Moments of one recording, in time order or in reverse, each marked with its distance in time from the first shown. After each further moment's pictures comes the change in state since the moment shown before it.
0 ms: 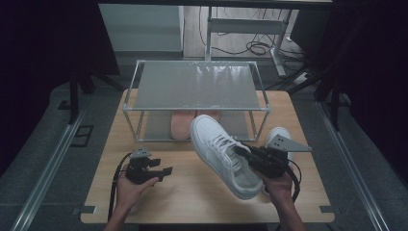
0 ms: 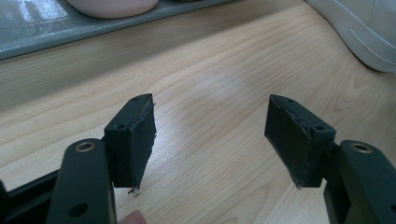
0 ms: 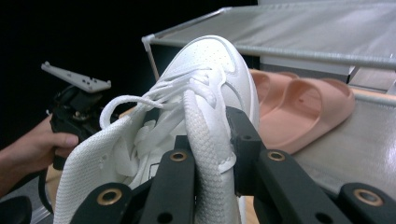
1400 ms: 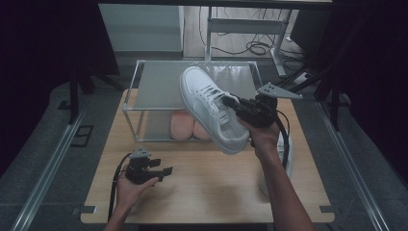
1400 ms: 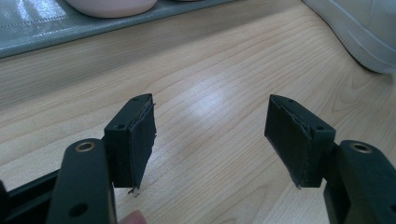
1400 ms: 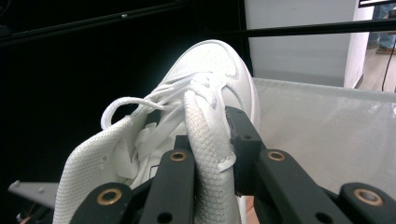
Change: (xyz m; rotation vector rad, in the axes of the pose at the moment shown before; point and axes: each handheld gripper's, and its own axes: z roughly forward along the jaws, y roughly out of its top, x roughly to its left) left arm 0.000 -0.001 0.000 -0.006 -0.008 -0.006; right arm -0.014 0.110 0.055 -0.103 -0.022 0.009
